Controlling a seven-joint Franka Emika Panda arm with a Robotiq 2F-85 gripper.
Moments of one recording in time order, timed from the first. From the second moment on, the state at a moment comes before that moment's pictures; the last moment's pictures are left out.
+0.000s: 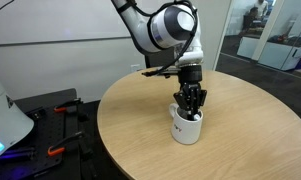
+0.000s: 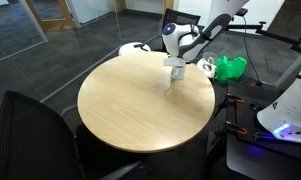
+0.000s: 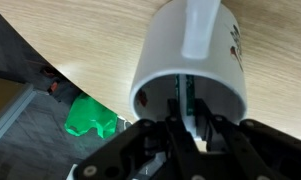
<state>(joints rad) -0.01 0.55 -0.28 -1.99 -0.61 2.42 1.70</state>
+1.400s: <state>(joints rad) 0.08 0.32 -0.32 -2.12 -0.92 2.38 2.09</state>
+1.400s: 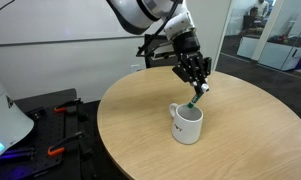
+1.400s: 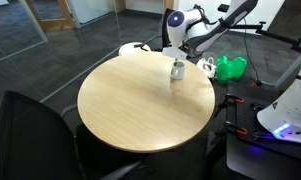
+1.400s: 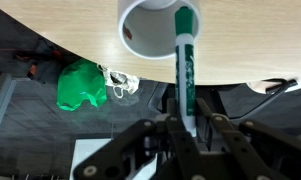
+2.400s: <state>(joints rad) 0.01 0.15 -0.07 -2.22 -0.59 2.49 1.72</state>
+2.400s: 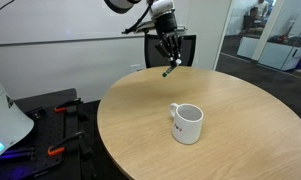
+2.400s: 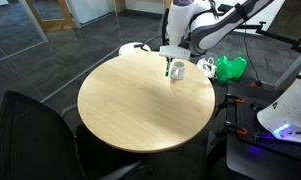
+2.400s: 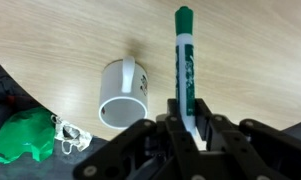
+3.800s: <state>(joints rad) 0.05 0.45 0.03 -1.98 -0.04 2.32 0.76</state>
